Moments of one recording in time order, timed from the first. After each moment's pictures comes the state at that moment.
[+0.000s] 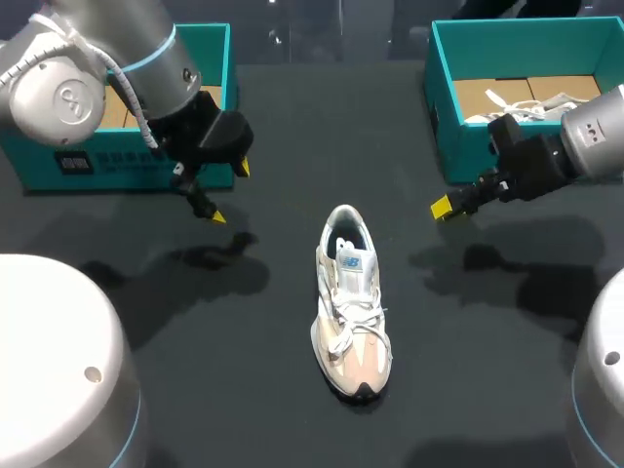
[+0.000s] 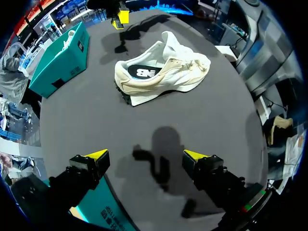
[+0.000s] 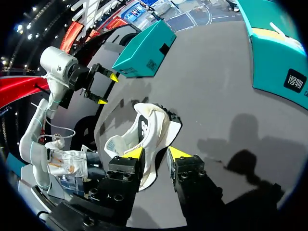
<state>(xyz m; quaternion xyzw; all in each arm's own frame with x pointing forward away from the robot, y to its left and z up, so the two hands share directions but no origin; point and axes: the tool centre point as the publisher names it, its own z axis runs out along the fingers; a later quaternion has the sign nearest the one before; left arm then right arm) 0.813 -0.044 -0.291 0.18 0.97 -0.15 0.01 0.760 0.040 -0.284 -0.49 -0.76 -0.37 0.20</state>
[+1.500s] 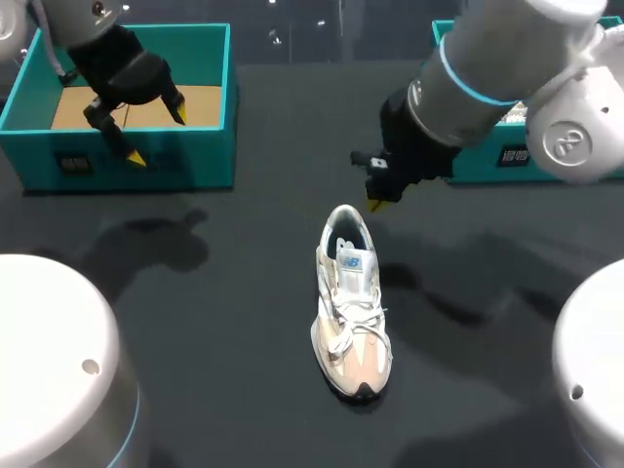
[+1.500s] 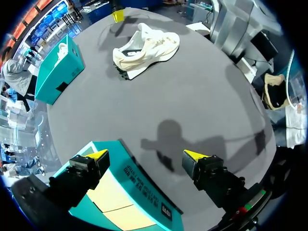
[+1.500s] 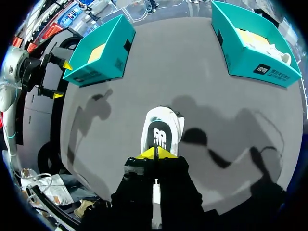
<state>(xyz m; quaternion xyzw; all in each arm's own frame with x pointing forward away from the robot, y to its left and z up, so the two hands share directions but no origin) 0.880 0.055 -0.239 0.30 0.95 -0.12 0.03 0.747 0.148 -0.245 -0.67 -0.72 -0.17 0.05</state>
